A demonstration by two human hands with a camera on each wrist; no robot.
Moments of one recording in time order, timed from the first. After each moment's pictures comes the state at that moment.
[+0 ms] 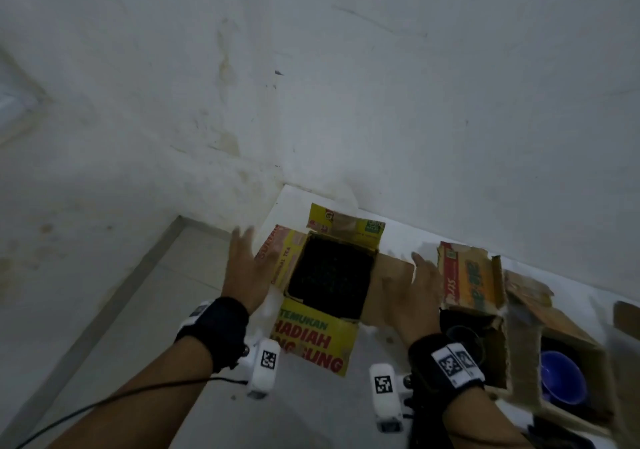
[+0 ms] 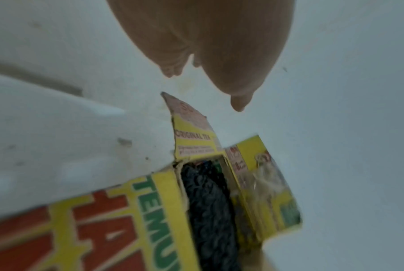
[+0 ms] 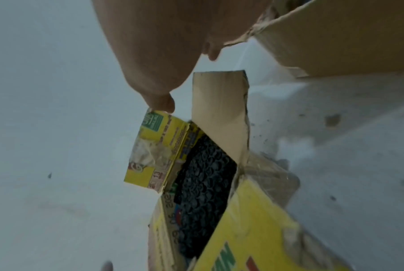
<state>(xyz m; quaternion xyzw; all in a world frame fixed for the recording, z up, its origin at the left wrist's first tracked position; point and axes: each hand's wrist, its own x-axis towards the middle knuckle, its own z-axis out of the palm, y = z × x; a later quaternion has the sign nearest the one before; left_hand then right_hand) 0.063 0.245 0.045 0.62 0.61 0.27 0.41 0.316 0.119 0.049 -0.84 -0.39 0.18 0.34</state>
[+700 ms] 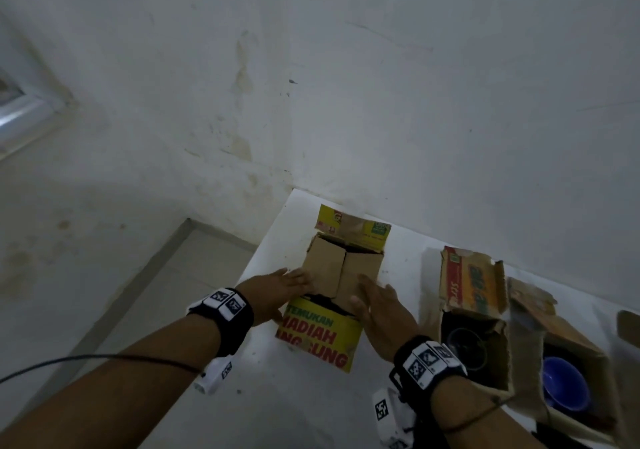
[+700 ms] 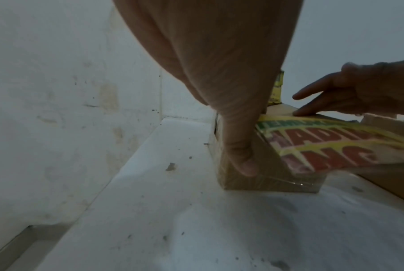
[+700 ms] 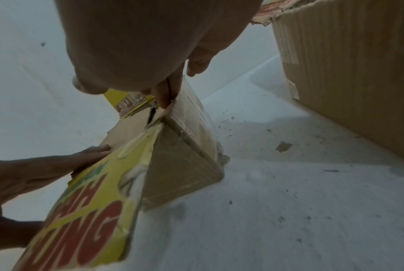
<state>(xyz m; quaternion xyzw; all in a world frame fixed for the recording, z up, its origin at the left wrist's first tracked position) 0.056 0.243 0.044 0.94 0.23 -0.21 0.17 0.282 0.108 0.065 -0.72 -0.61 0.31 0.07</state>
